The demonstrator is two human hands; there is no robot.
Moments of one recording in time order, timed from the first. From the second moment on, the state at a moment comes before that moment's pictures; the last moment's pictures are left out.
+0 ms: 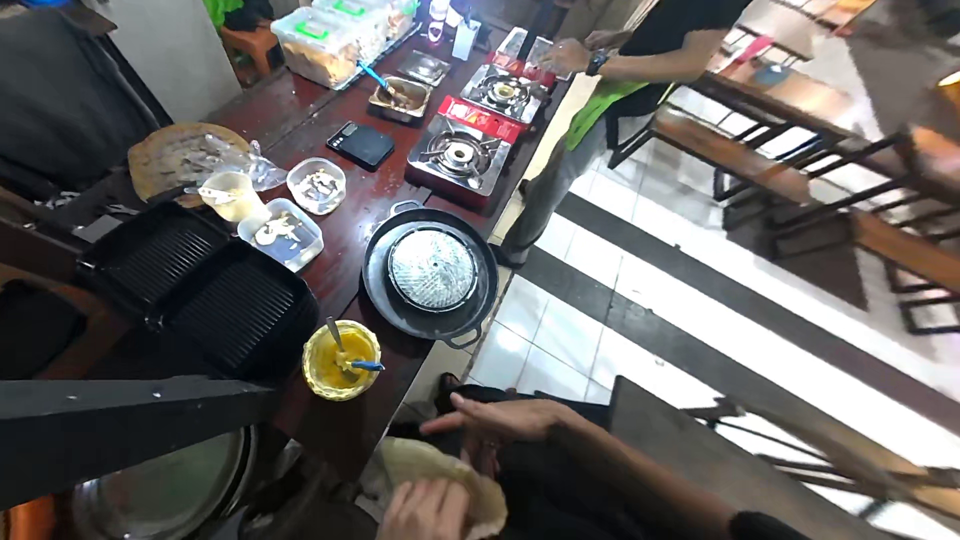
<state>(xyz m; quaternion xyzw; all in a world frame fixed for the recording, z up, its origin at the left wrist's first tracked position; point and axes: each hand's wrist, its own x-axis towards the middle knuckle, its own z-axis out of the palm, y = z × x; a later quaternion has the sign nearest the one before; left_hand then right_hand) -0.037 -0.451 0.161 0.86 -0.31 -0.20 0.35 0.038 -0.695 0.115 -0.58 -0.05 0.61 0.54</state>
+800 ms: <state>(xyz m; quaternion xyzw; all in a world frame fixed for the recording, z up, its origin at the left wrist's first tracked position) 0.116 -0.718 0.085 0.92 -0.12 0.11 0.37 0.264 -0.887 0.099 -0.76 -0.34 0.26 0.49</state>
